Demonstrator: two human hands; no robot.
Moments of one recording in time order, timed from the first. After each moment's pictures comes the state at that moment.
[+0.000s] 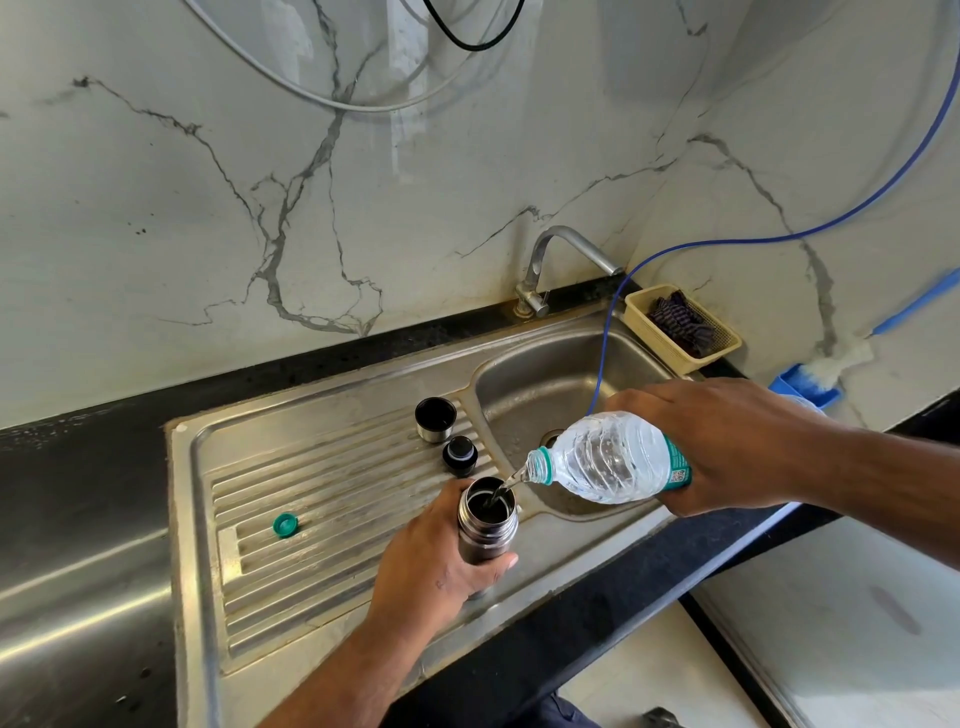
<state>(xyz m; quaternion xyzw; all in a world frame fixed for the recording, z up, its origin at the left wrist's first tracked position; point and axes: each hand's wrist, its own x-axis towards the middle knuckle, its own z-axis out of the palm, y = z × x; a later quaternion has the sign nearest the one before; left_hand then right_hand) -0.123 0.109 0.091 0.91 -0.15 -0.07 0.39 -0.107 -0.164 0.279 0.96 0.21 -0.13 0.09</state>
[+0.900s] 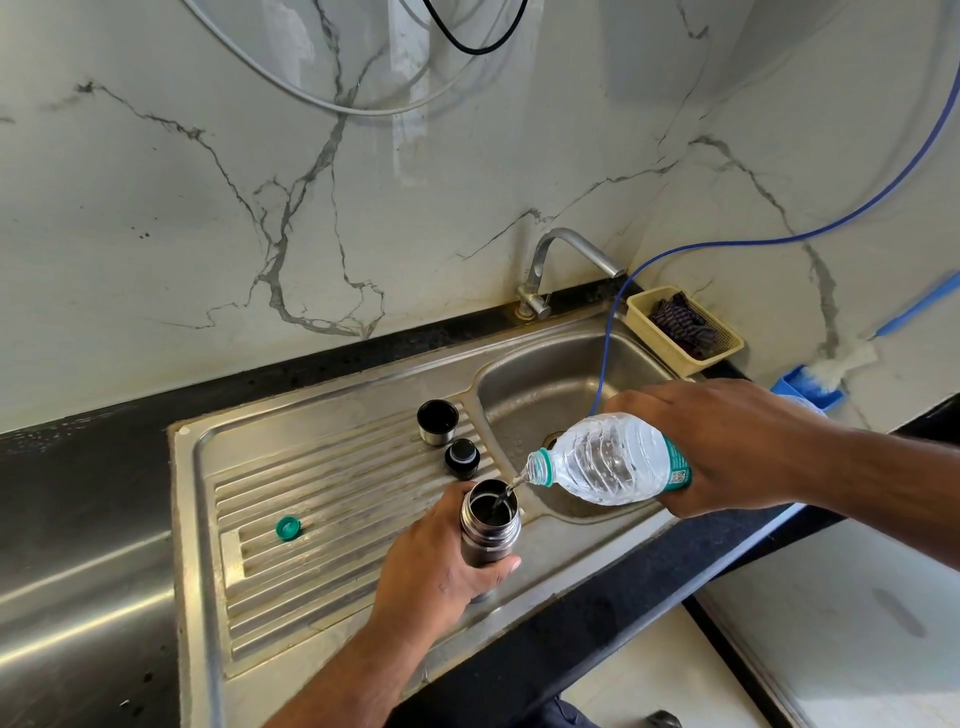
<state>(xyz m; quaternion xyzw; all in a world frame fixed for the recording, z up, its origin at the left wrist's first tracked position) -0.122 0.110 0.090 0.91 -0.15 -0.07 0.39 -0.105 -0.161 0.279 0.96 0.21 -0.13 0.09</state>
